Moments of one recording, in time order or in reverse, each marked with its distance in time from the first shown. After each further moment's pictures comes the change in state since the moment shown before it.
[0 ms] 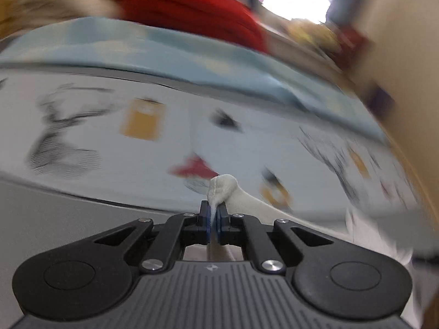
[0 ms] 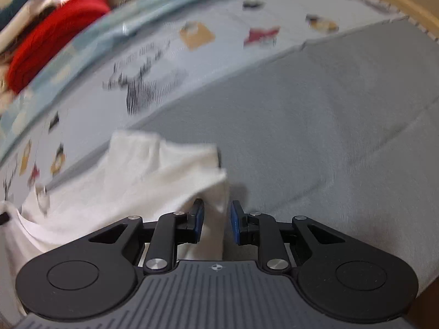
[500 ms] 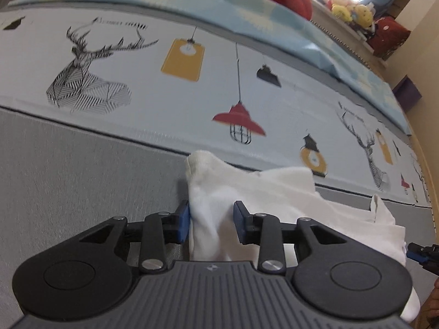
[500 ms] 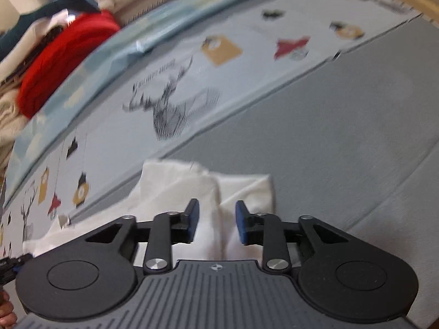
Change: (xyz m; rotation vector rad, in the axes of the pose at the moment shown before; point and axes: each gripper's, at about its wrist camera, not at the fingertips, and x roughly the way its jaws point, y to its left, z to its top) left arm 0.037 0.028 -0.015 -0.090 0.240 0.015; right arm 0.029 0.038 0.012 0.056 0.001 0.081
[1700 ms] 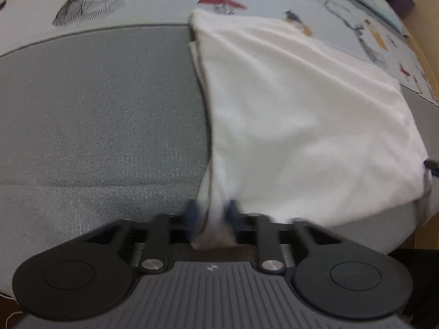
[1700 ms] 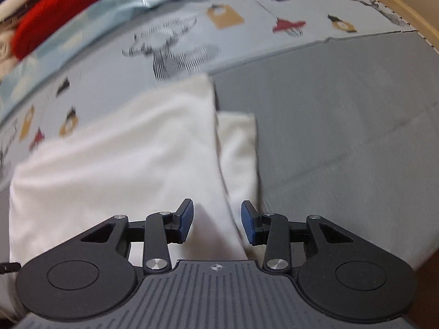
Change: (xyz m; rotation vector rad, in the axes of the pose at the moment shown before) left arm -0.050 0.001 -0.099 0.207 0.308 0.052; right arm -0.034 0.027 -0.064 -0.169 0.108 -0.158
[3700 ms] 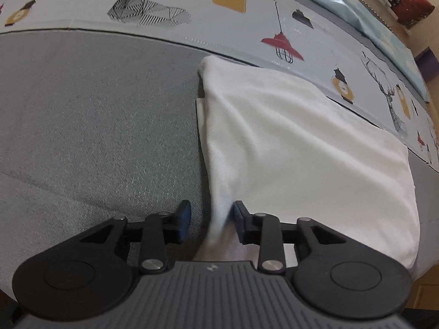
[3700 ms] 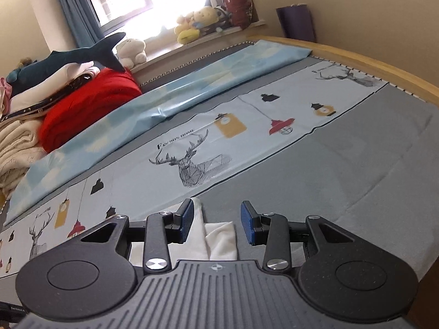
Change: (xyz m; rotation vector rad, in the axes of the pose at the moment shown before) left arm -0.003 0.057 0.034 -0.236 -0.064 -0.010; right arm -0.090 0.000 -0.008 0.136 -0.456 0.091
